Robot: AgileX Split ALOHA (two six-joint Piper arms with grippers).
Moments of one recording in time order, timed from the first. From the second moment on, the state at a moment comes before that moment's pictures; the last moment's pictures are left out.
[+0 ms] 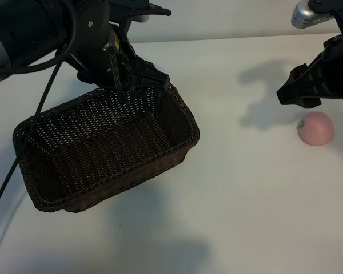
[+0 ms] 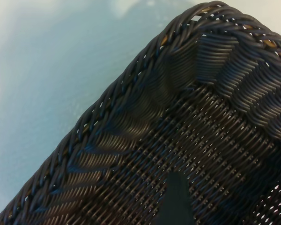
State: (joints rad) left arm -0.60 1.76 -1.43 0.18 0.87 -0.32; right arm 0.12 1.40 -1.07 0.33 0.79 -0.32
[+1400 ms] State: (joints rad) left arm -0.28 1.23 -0.94 0.22 0.90 -0.55; right arm 0.12 1.40 -1.07 0.36 0.79 -0.32
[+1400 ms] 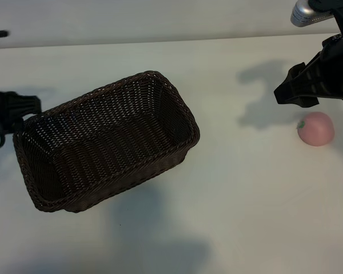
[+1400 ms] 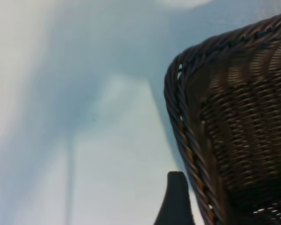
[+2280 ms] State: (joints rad) left arm -0.26 1.45 -0.72 0.23 0.60 -0.86; right arm 0.12 1.40 -1.07 0.36 0.80 -0.32
